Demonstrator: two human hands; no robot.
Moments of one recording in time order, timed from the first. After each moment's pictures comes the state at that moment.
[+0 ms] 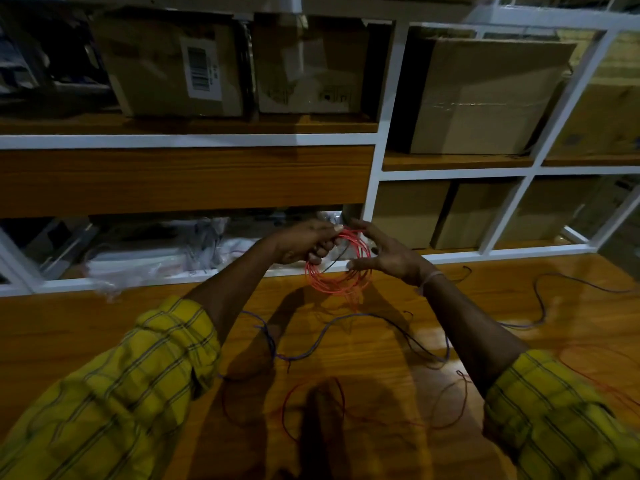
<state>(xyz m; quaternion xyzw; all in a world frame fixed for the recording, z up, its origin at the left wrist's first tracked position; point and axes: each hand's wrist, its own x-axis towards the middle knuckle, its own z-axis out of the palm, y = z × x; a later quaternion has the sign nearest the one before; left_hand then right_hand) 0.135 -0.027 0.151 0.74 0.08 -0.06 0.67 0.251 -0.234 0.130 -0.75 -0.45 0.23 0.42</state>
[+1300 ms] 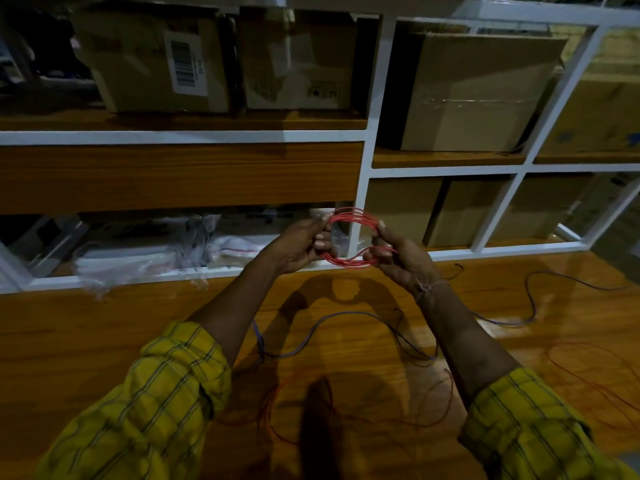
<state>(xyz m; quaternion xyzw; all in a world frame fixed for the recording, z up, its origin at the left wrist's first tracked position) 0.144 -0.057 0.135 0.50 0.11 0.05 0.85 0.265 -0.252 0.117 -0.38 -0.15 0.43 0.81</state>
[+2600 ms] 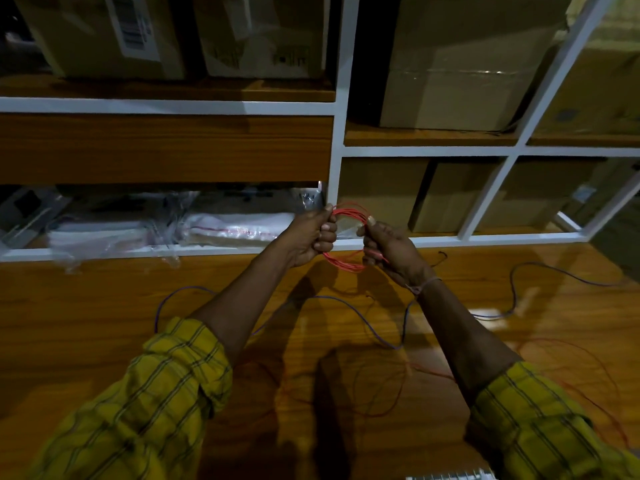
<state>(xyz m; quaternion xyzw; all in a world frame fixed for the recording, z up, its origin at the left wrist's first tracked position) 0.209 -0.136 0.116 0.49 0.16 0.06 0.86 0.325 -0.305 0.083 -0.55 -0.28 0.35 0.70</state>
